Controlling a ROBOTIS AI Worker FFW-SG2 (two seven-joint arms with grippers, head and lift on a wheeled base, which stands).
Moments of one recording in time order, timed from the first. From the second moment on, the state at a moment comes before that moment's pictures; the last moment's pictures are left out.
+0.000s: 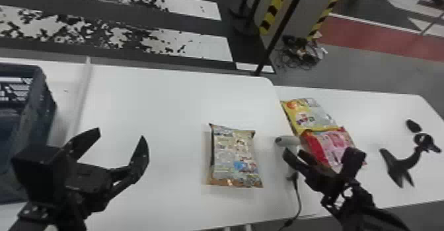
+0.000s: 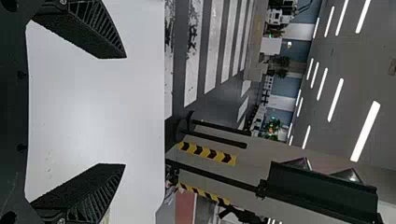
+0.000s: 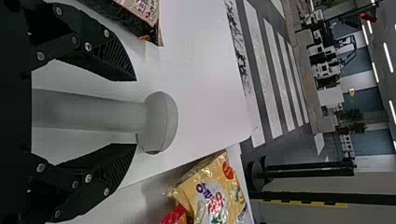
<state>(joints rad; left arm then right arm) 0.56 0.10 -0.28 -2.14 0.10 0.26 -0.05 0.27 -0.26 -0.49 -1.41 -0.29 0.29 0.54</state>
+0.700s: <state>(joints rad) 0.56 0.11 -0.29 -2.14 0.08 0.26 -0.05 0.36 -0.24 -0.53 -1.78 -0.48 0.89 0.69</state>
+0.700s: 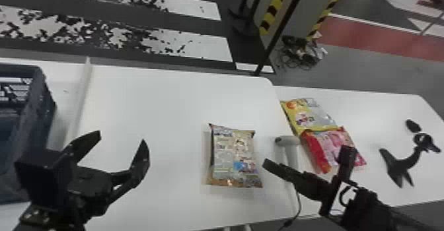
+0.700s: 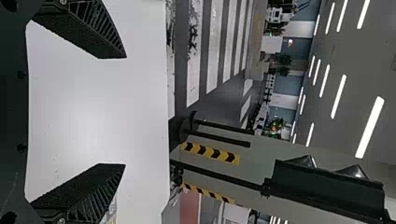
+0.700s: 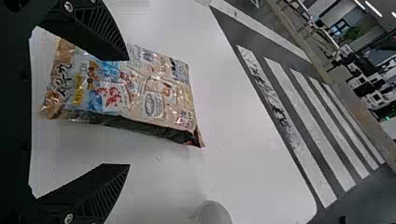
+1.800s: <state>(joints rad) 0.52 0.11 -0.32 -2.08 0.08 0.25 -0.04 0.22 -0.26 -0.40 -1.53 -0.39 0.85 0.81</state>
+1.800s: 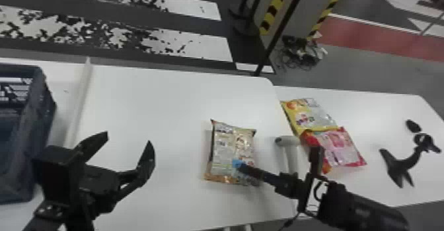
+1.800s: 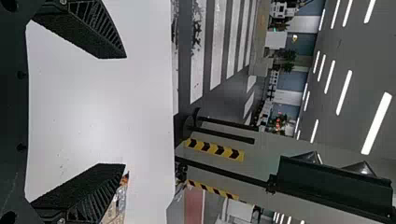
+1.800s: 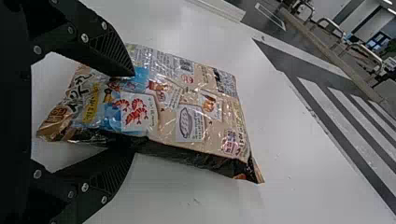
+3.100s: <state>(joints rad) 0.48 0.11 -0.29 -2.02 0.14 0.23 -0.03 0.15 -0.17 -0.62 -1.60 -0.58 0.55 0.53</state>
